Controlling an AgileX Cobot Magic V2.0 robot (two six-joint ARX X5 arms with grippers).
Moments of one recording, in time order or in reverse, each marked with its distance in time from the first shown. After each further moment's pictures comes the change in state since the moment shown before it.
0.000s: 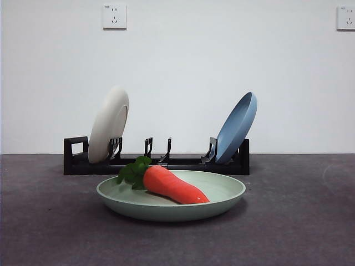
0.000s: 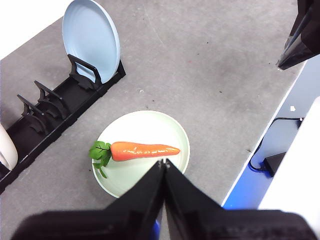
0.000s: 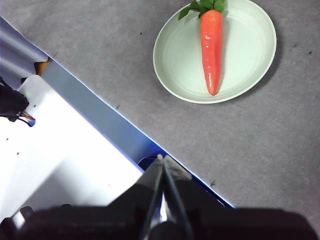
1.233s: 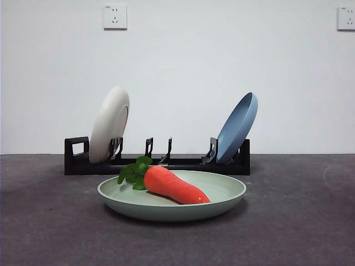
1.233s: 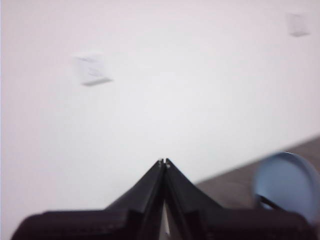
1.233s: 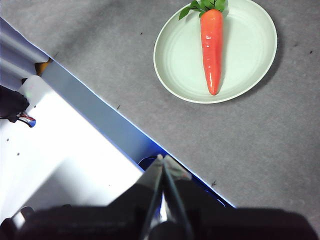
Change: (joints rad) left arm 0.992 -0.401 -0.416 0.807 0.409 0.264; right arm 0.000 0.000 0.000 0.000 0.000 0.003
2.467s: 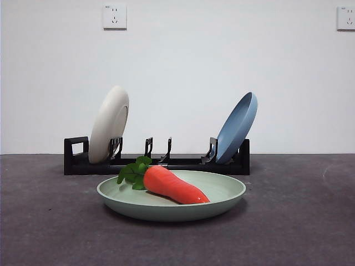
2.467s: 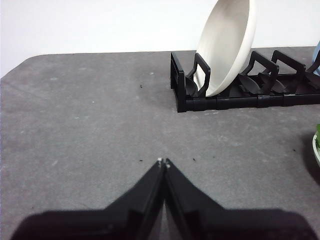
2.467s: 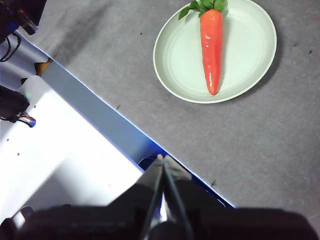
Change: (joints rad) left arm 0.225 -0.502 -0.855 -0.004 0.007 -0.185; right arm 0.000 0.000 0.000 0.000 0.000 0.000
